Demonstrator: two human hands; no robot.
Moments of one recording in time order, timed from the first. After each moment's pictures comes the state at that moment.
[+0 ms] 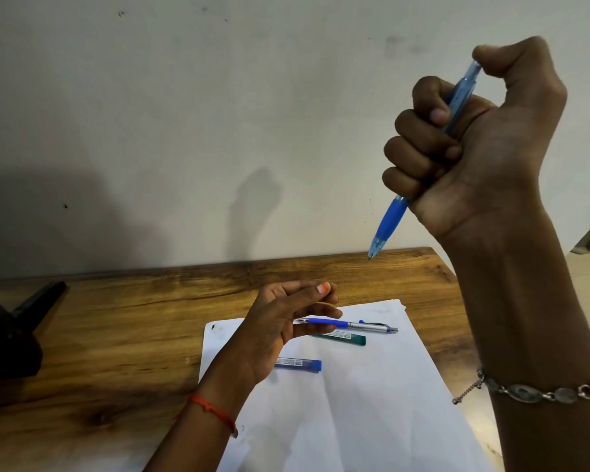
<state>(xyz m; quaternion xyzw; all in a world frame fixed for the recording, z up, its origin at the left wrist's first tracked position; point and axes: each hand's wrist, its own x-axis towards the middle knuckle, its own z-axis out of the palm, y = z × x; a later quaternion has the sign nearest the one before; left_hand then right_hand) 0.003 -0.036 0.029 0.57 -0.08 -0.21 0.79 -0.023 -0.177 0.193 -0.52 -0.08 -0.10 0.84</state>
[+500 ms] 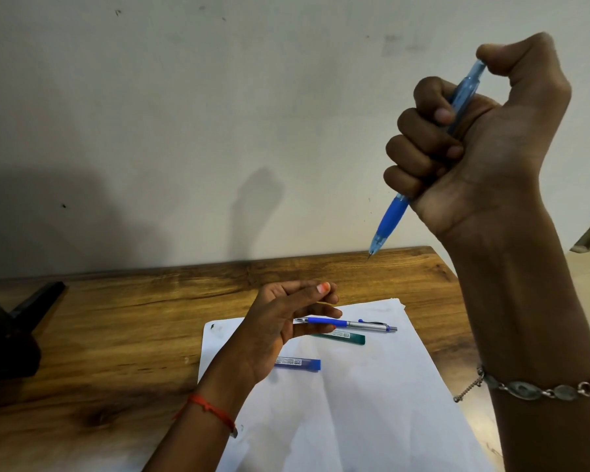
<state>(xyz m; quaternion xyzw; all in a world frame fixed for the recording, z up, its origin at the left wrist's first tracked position) 0.005 -0.039 0.026 0.57 -0.09 -0.20 0.79 -0.022 -0.182 0.194 -0.52 -0.07 -0.10 0.84</state>
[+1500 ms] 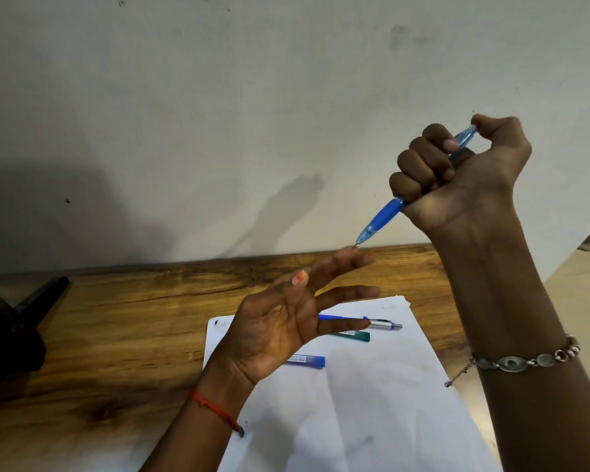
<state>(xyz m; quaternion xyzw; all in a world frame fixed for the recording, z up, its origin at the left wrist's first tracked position) 0.006 -0.033 0.029 0.35 -0.30 -0.33 0.82 0.008 -0.195 0.160 -0.36 0.02 -0.10 0.93</state>
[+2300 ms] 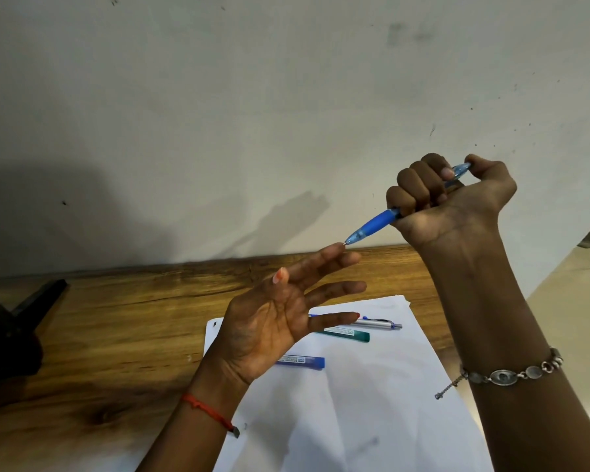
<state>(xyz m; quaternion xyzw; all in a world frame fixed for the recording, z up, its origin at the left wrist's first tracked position) 0.013 -0.022 0.023 0.30 -0.33 -0.36 0.82 0.014 -0.195 0.136 -0.25 0.05 -0.11 0.96</state>
